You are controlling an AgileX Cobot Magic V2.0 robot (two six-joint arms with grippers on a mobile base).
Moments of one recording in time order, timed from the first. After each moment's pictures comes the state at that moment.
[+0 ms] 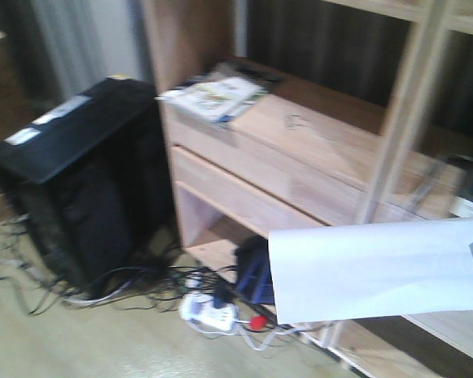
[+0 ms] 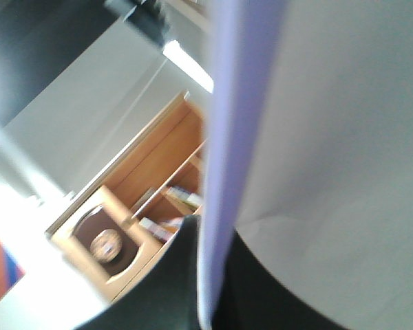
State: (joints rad) left arm -0.37 0.05 -0.50 -0.12 0.69 0.09; right arm 0.15 0.48 0.03 -0.42 -0.96 1.41
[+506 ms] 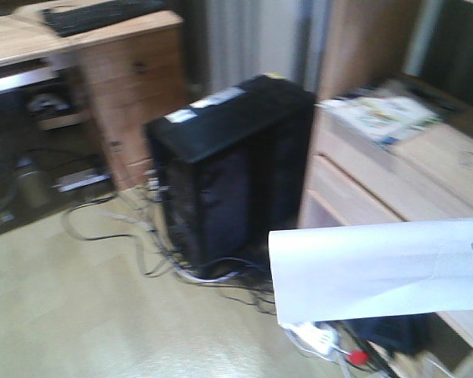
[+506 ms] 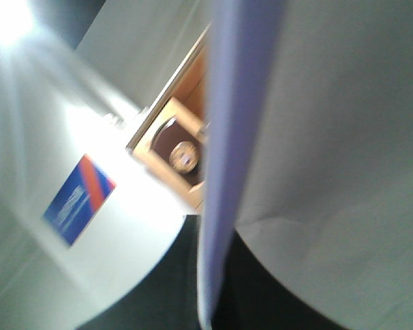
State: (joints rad) left arm -0.37 0.05 -0.50 -0.12 0.69 0.09; right arm 0.15 0.48 0.03 -0.42 -0.96 1.41
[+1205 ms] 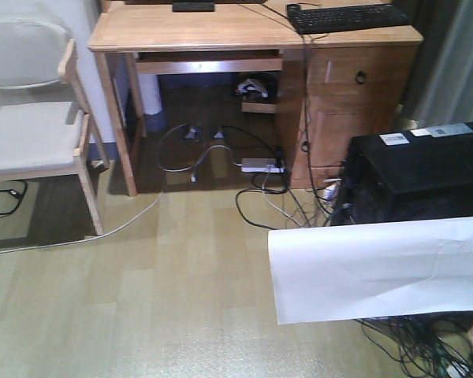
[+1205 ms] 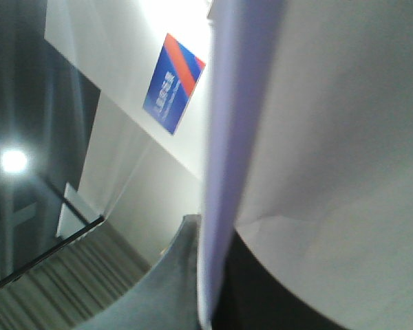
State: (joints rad) left arm -0.37 0.05 -0.50 -0.12 0.69 0.09; right arm 0.15 0.48 0.03 -0.42 -0.96 1.41
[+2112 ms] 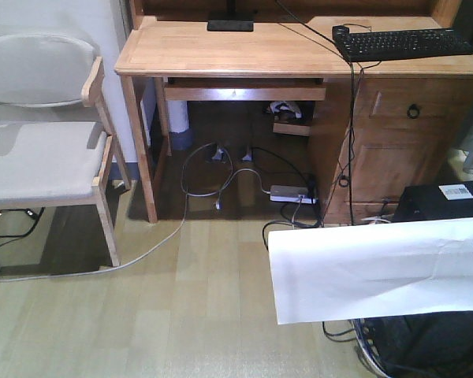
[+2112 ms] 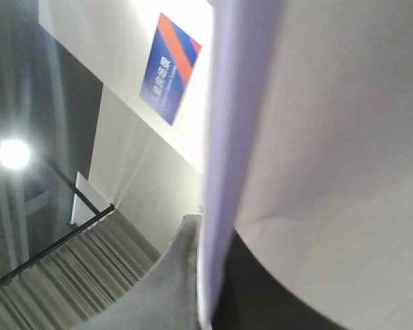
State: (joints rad) left arm -0.37 0.05 -0.50 -0.12 0.69 0.09; right arm 0.15 0.48 0.03 -0.42 -0.96 1.41
